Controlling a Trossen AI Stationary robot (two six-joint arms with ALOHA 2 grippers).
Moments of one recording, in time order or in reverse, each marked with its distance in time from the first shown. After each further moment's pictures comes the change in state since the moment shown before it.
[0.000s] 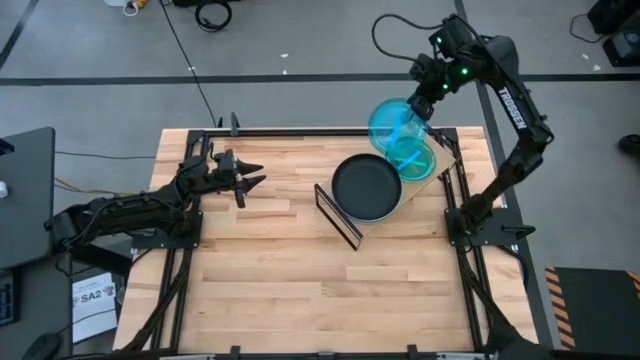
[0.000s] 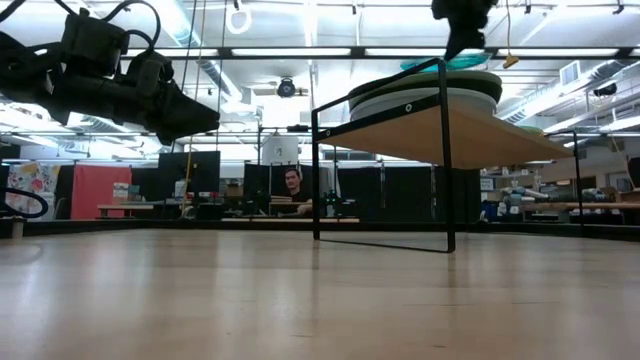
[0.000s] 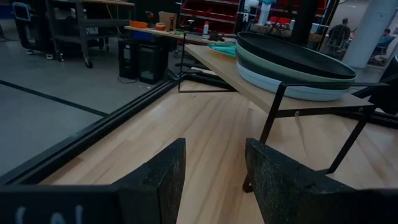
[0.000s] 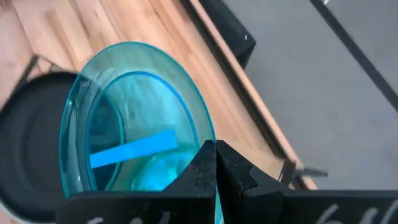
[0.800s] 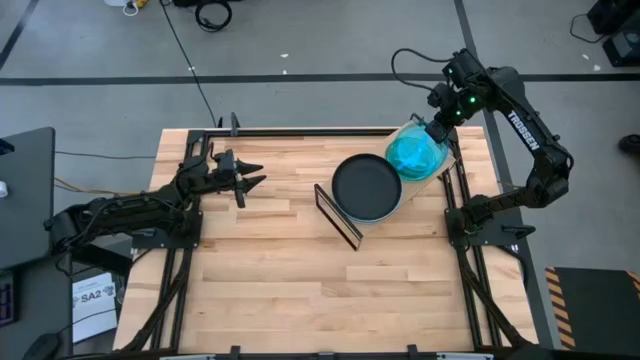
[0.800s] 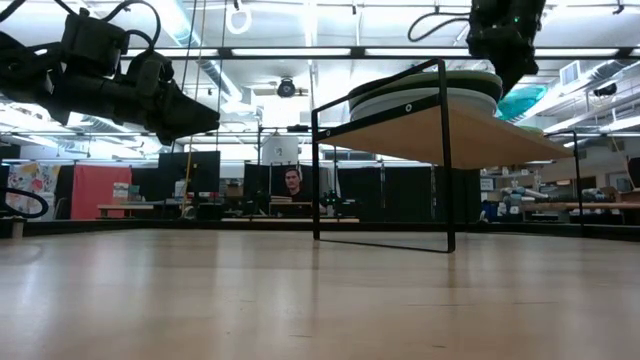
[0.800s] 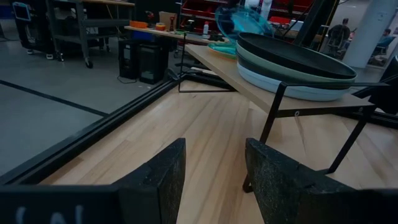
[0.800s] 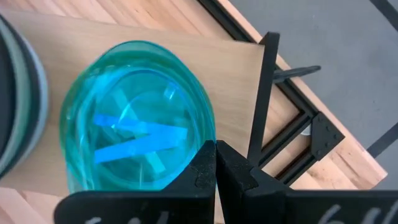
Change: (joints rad) left arm 0.000 0.000 0.000 0.000 0.000 -0.001; right arm -0.134 -0.273 -0.558 0.112 0.140 0.060
